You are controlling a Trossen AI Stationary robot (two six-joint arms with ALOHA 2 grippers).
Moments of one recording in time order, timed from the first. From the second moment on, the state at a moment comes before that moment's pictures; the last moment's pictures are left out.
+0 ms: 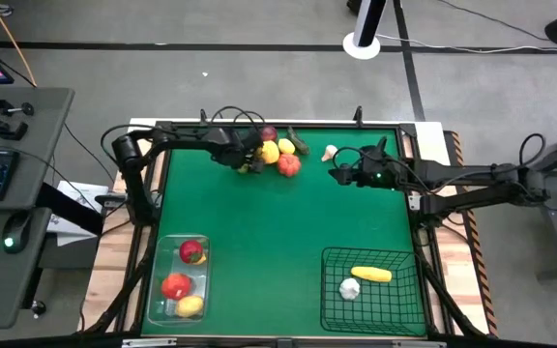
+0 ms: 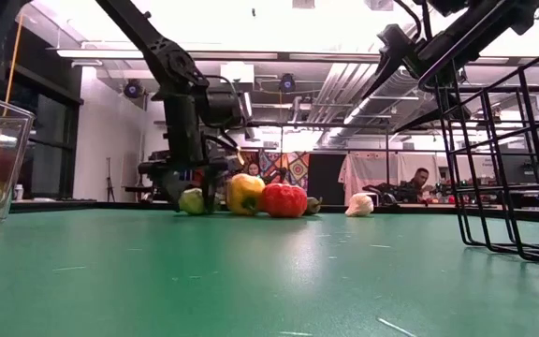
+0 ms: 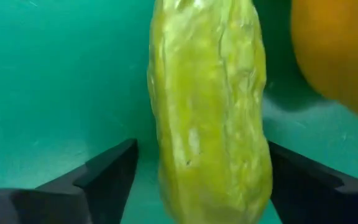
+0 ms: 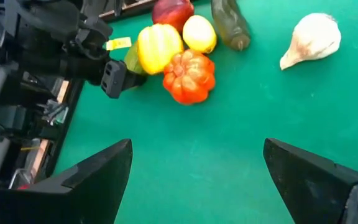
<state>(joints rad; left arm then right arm) 0.50 1.85 1.12 -0.61 -0.17 -0.72 -0.15 1.00 0.69 -0.35 0.28 1.12</state>
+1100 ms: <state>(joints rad) -0.11 1.64 1.21 -0.15 -0.18 -0.16 0.07 0.72 0.69 -0.11 0.38 0.92</state>
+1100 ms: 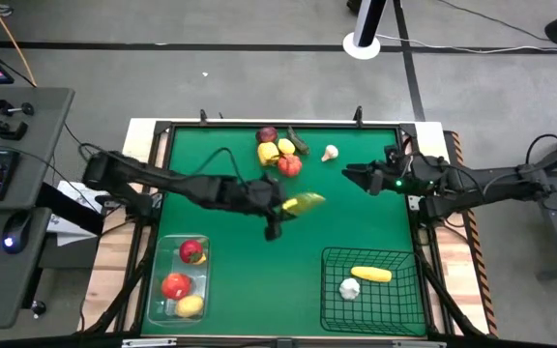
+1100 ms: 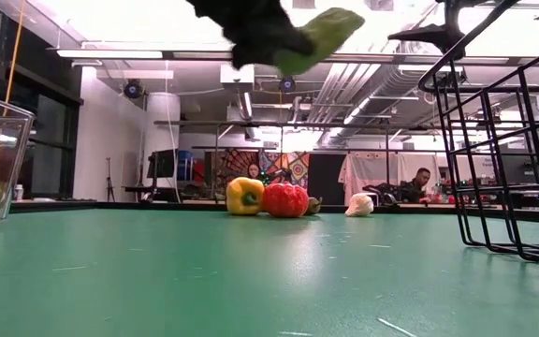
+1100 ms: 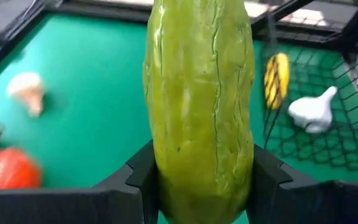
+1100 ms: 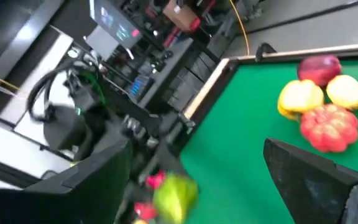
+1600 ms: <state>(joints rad) -0.20 2.05 1.64 0.01 -0.04 0.06 0.07 0.72 0.69 -0.11 0.46 0.88</state>
